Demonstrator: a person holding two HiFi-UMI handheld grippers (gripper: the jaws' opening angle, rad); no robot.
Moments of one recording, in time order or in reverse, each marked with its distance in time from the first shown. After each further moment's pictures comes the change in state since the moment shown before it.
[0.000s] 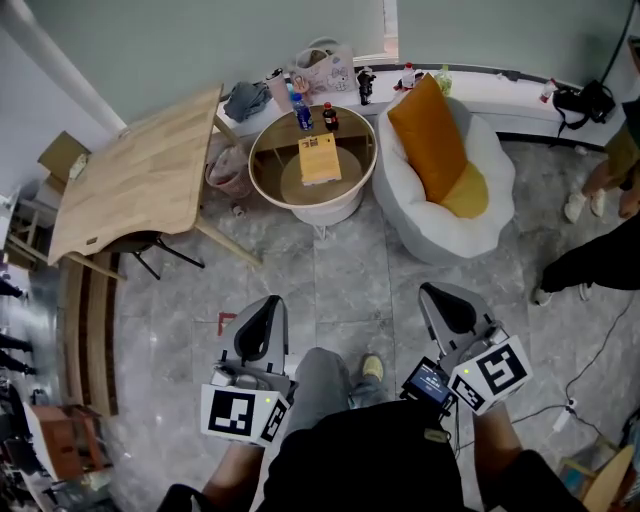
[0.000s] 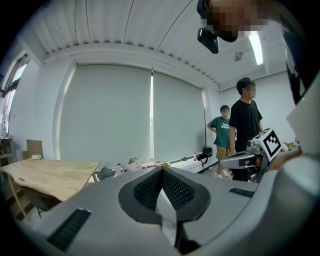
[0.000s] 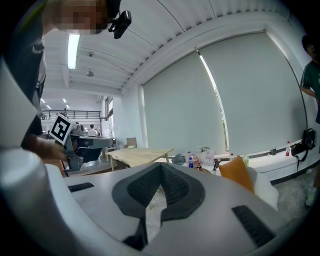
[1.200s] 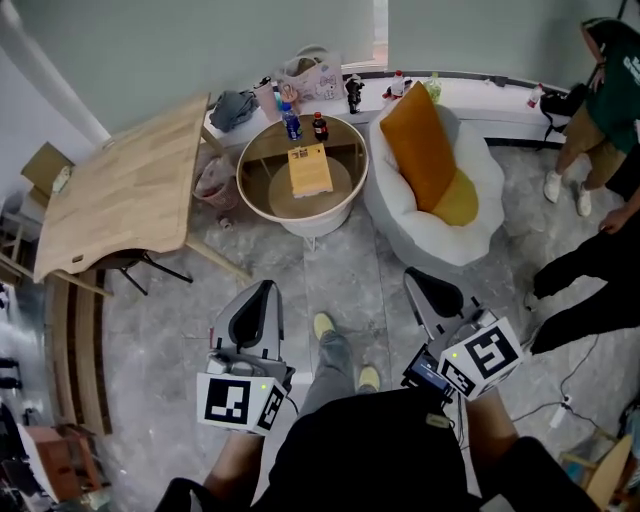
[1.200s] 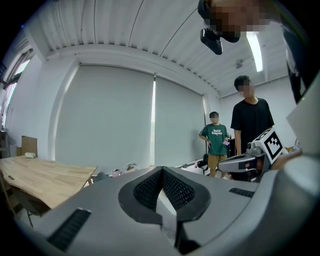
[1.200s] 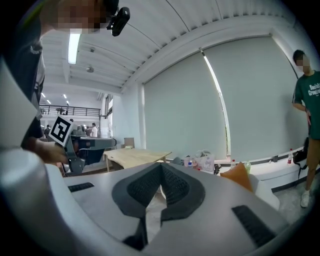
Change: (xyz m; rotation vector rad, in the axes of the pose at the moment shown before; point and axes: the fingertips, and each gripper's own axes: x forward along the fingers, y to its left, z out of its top) left arm 0.048 0.057 0.015 -0.028 -0.079 -0.025; right arm 0.073 -0.005 0.032 -0.048 -0.010 -0.023
